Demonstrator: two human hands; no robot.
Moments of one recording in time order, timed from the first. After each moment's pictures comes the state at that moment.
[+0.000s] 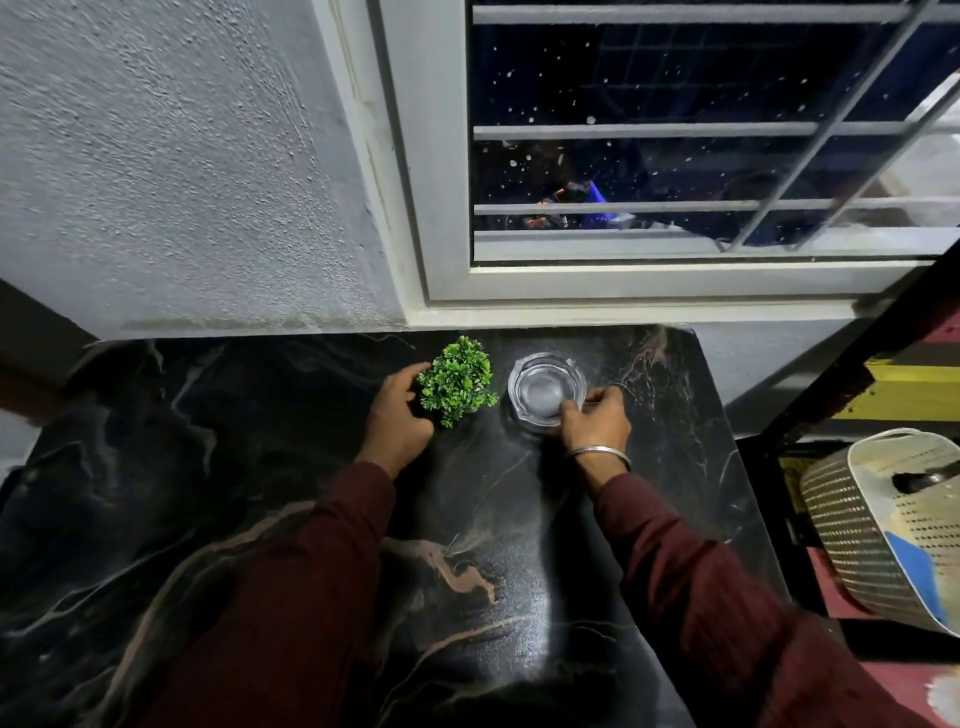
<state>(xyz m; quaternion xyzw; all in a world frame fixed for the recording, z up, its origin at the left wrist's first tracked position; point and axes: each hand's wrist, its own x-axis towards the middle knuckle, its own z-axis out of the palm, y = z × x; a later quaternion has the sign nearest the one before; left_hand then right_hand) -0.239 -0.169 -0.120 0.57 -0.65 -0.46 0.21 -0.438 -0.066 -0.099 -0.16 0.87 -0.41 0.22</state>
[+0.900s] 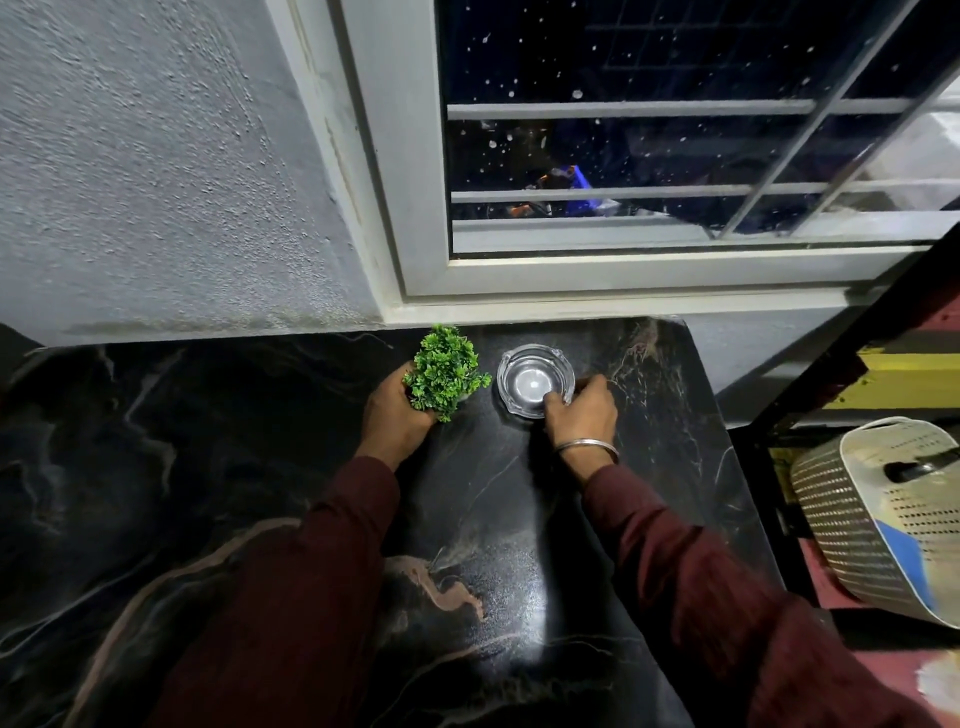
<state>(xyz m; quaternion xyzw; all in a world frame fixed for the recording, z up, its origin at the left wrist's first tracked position) -0.264 -0.187 -0.147 0.55 -0.69 -0.42 0.22 -0.452 -0.083 -0.119 -0.23 0.89 -0.34 0.18</state>
